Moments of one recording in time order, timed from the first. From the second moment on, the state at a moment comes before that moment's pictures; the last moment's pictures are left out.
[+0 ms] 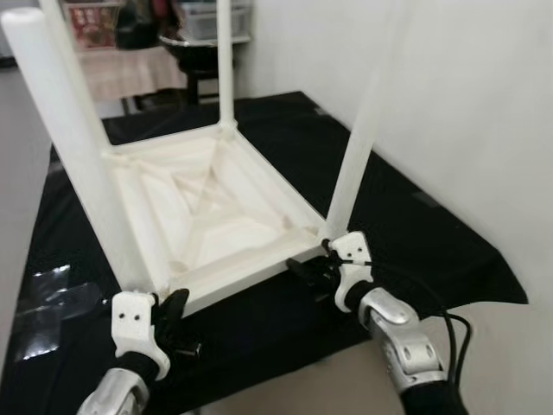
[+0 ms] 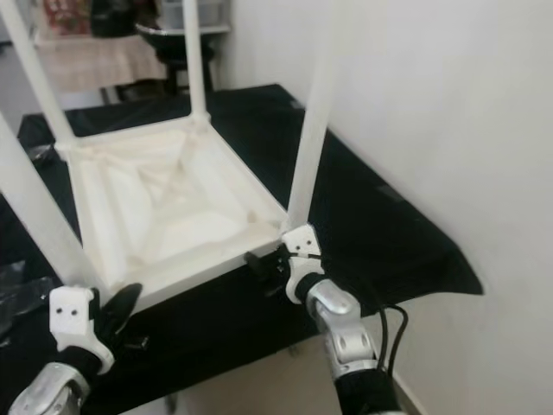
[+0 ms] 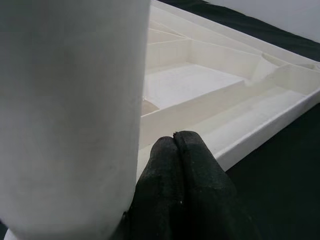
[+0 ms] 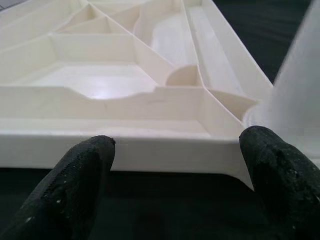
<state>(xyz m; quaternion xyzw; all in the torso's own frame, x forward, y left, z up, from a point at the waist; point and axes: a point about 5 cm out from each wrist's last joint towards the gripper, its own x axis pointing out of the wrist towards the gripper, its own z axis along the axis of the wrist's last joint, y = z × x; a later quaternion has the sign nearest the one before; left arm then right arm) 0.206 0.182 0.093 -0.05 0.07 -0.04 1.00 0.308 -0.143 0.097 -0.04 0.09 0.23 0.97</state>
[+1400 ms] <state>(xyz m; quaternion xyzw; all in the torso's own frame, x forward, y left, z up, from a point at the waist) 0.203 0.250 0.089 0.03 0.08 0.17 0.98 0.300 -0.167 0.108 -0.08 0.10 0.36 0.92</state>
